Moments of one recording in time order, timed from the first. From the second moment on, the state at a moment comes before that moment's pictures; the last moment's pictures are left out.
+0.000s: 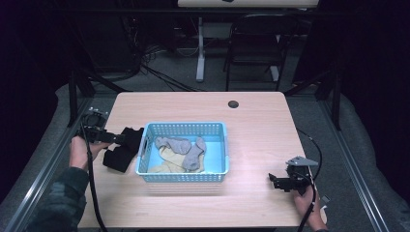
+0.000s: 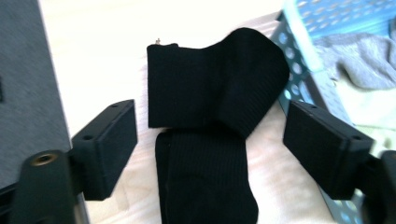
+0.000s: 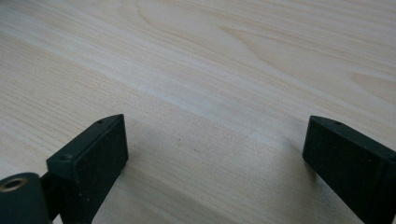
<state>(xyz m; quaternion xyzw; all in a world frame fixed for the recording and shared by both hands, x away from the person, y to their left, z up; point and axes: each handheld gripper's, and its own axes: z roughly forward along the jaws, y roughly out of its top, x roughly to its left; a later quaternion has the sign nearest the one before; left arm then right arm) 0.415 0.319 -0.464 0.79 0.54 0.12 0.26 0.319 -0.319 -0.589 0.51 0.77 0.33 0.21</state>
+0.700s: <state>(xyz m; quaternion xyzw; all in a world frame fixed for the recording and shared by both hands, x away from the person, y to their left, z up) 0.331 0.326 -0.502 0.80 0.53 0.14 0.26 0.320 -0.319 -0.589 0.51 0.77 0.33 0.22</state>
